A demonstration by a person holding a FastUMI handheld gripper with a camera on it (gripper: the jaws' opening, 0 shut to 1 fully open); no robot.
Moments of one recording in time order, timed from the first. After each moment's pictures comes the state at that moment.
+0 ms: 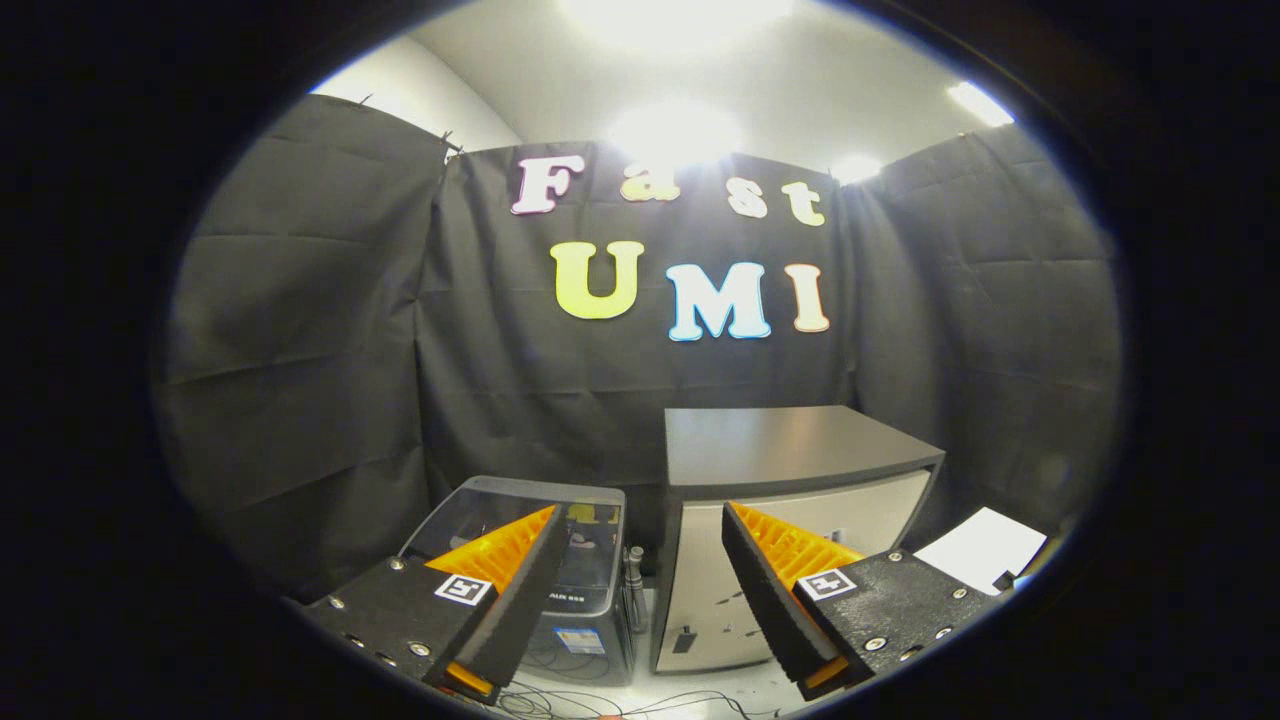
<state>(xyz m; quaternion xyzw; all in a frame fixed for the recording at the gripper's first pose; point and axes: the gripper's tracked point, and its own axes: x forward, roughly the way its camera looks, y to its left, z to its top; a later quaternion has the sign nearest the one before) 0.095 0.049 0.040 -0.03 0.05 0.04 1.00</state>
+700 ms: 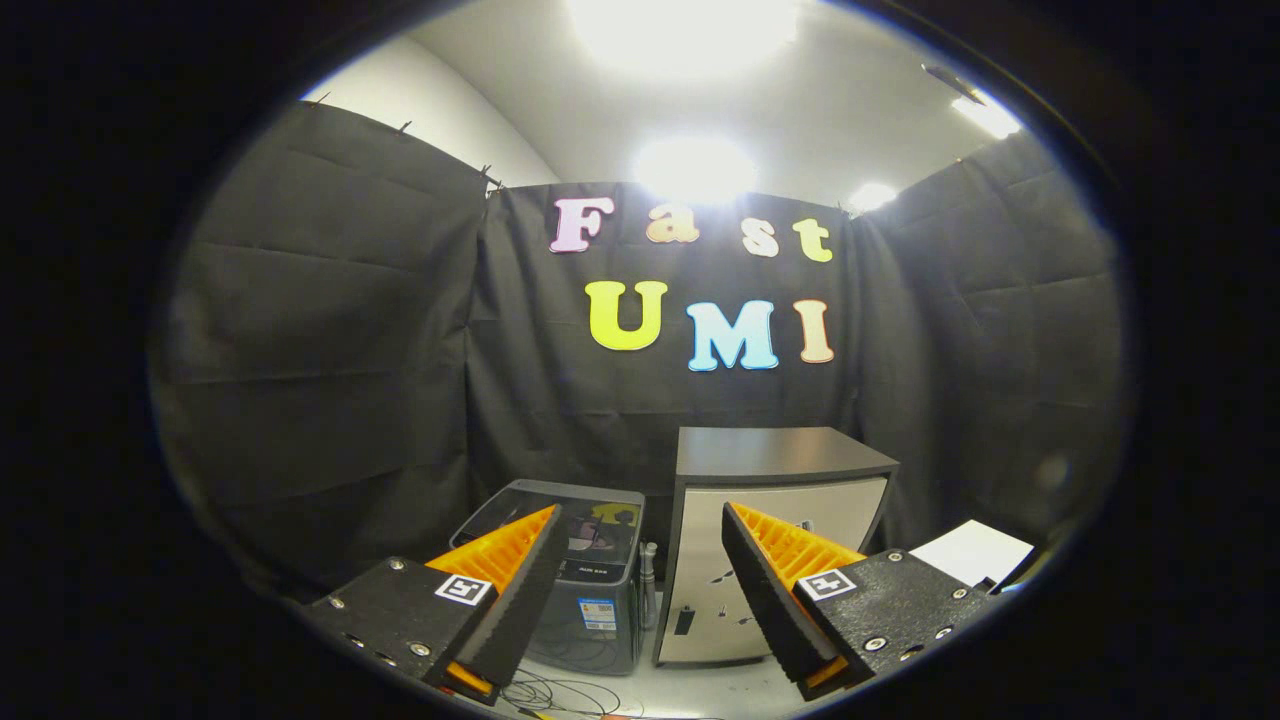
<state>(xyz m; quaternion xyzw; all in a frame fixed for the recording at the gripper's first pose) -0.038 0.052 0.073 -0.04 0.00 0.07 1.00</state>
